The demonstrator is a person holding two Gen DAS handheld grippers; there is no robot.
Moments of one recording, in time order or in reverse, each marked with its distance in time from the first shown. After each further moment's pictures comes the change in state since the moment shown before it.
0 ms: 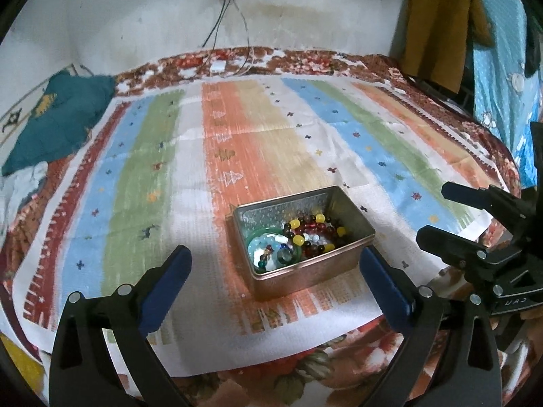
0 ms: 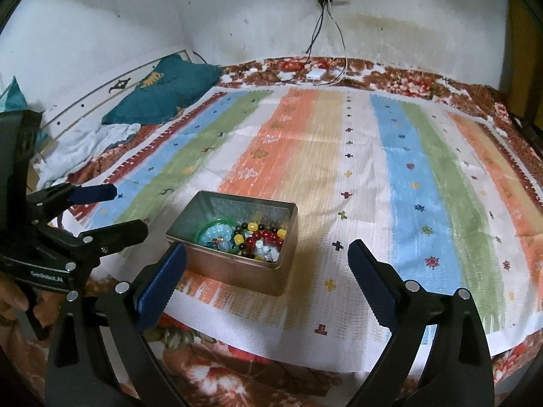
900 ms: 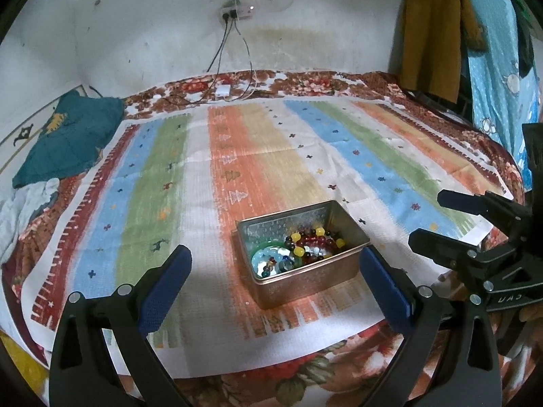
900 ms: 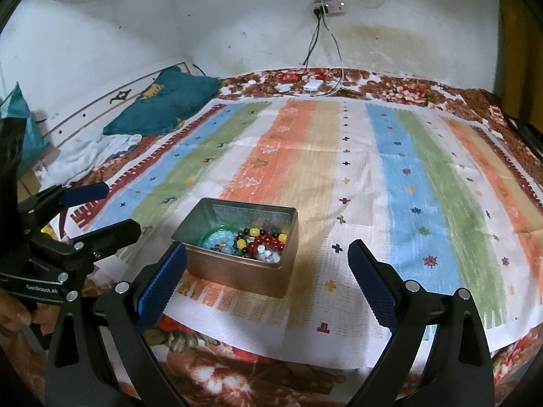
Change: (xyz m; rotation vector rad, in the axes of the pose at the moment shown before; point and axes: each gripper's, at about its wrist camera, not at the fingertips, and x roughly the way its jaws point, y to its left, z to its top) left arm -0.018 -0.008 -0.009 0.004 -0.087 0.038; right arm -0.010 0.000 -0.007 0.016 -0.040 0.007
